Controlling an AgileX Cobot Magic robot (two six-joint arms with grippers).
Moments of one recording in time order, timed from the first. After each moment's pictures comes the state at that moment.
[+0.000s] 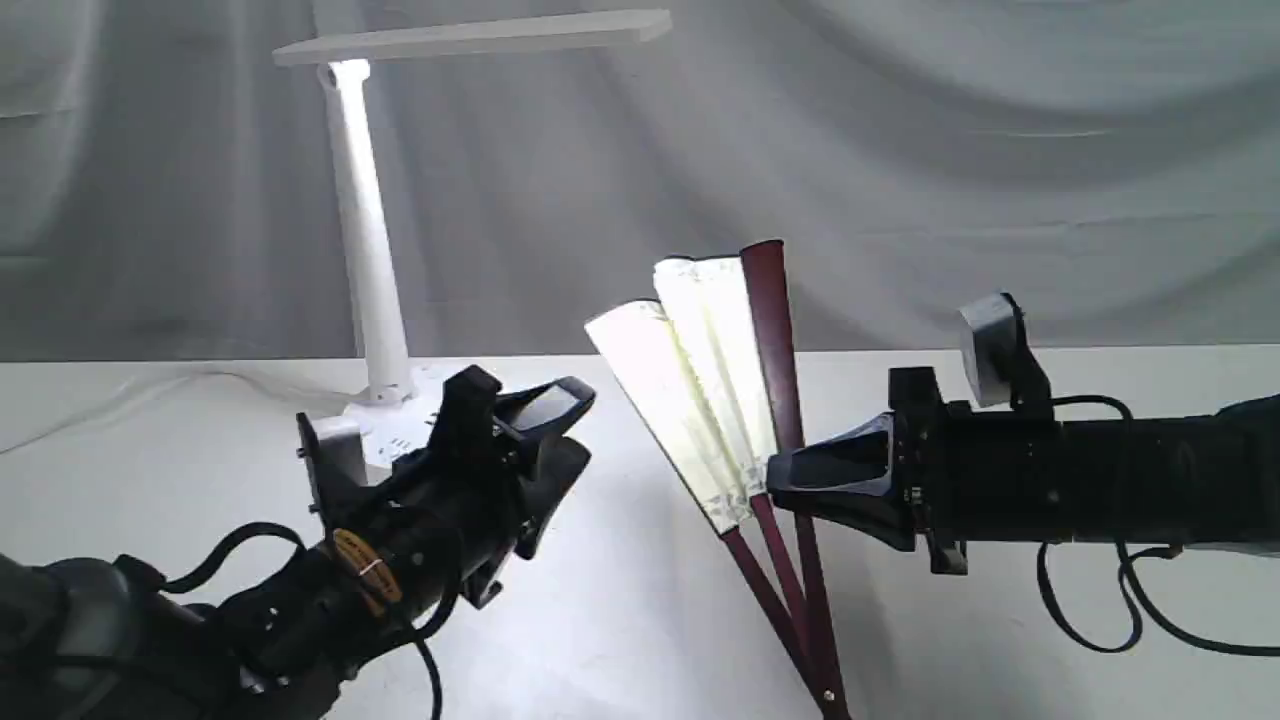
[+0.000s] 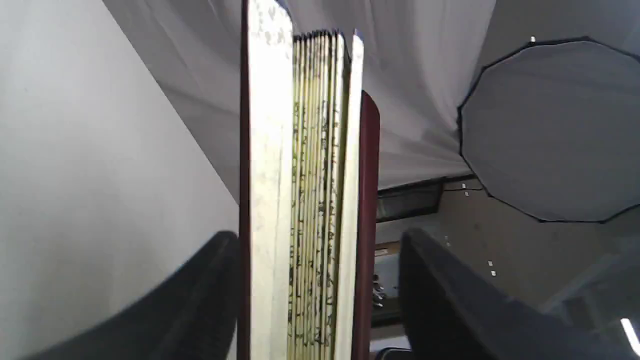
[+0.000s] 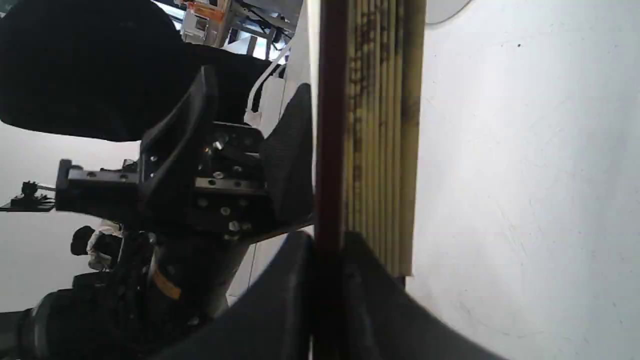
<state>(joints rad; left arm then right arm) -0.45 2.11 -0.84 0.26 -1.20 -1.55 -0.13 2.01 -1.03 1.65 1.20 -1.22</state>
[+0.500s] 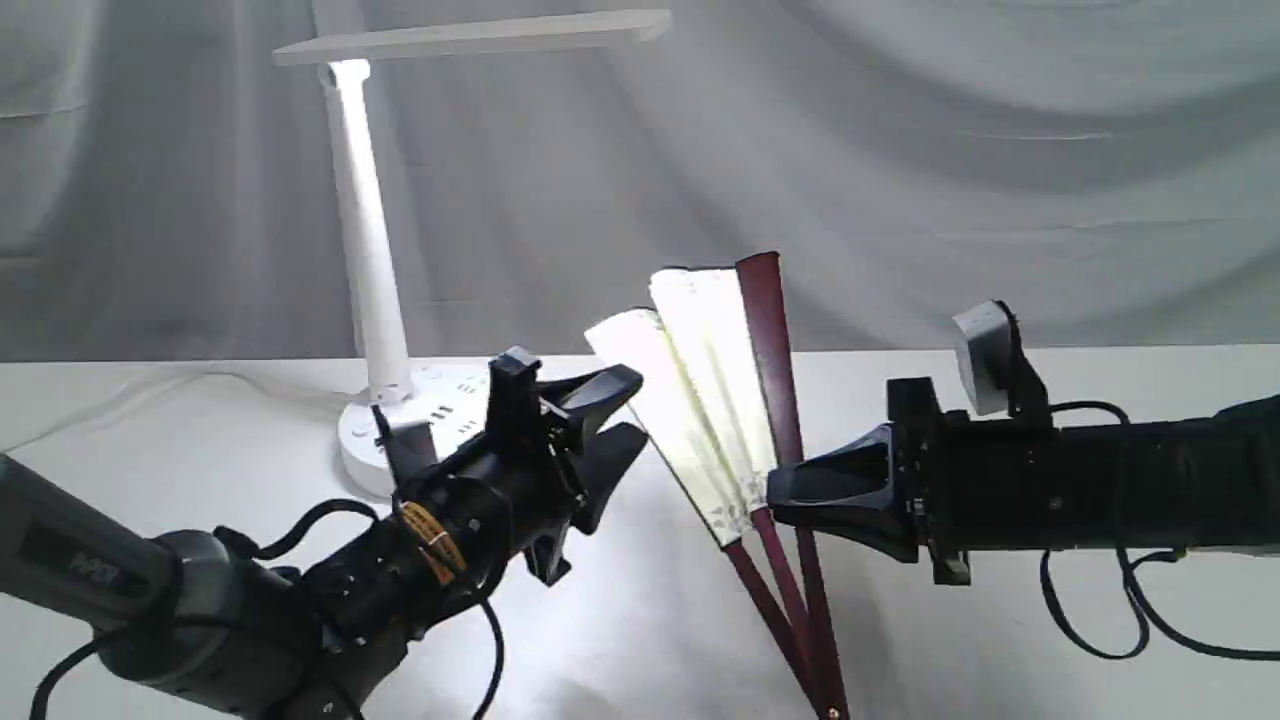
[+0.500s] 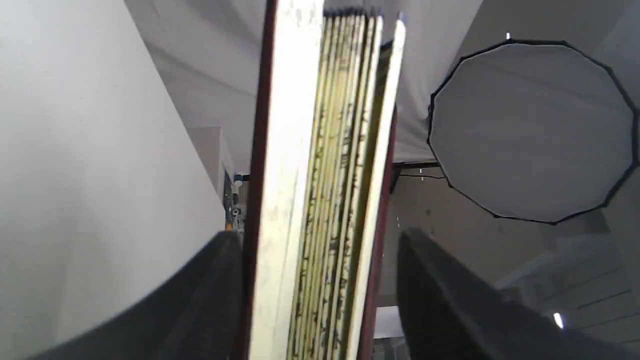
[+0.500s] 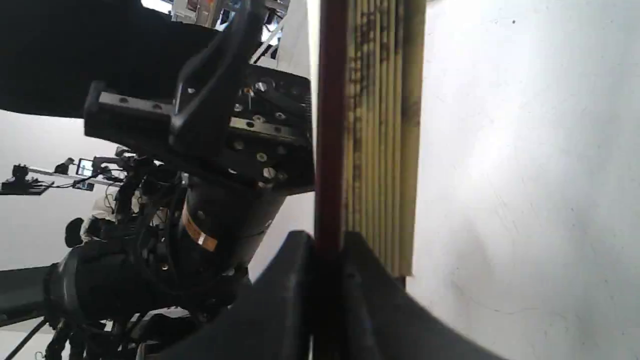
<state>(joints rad) -0.45 2.24 -1.02 0.32 -1.21 -1.71 -0.13 2.01 -1.03 1.61 1.20 -1.20</state>
